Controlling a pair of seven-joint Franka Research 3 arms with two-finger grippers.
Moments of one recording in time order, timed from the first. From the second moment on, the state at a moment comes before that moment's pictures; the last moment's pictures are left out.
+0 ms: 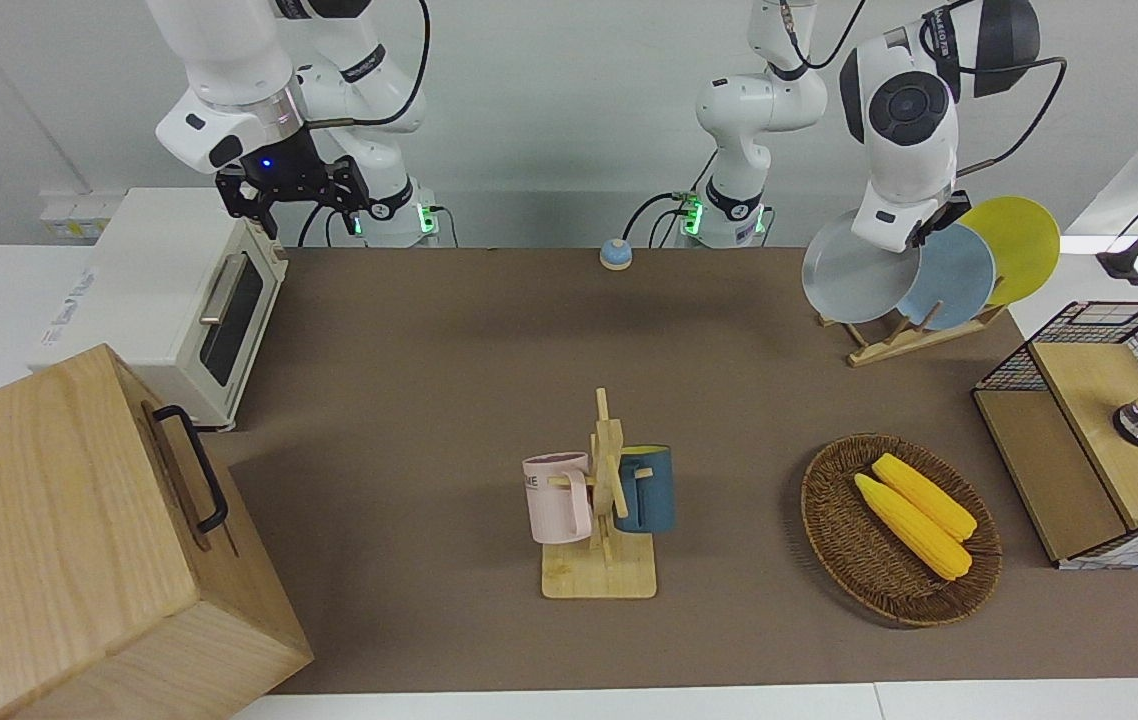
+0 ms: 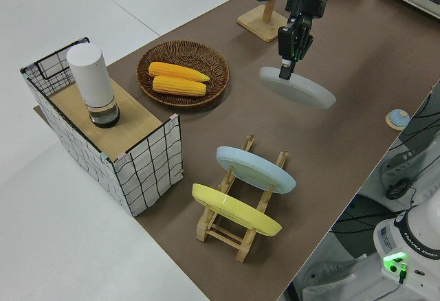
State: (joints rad) left arm 0.07 -0.11 -0.18 -1.91 0.54 1.43 -0.12; right arm -0.26 0.02 0.38 -1.48 -0.03 1.38 0.04
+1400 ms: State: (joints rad) left arm 0.07 -0.02 -0.19 -2.03 0.80 1.36 -0.39; right arm -0.26 0.02 0.38 -1.48 -0.03 1.38 0.04
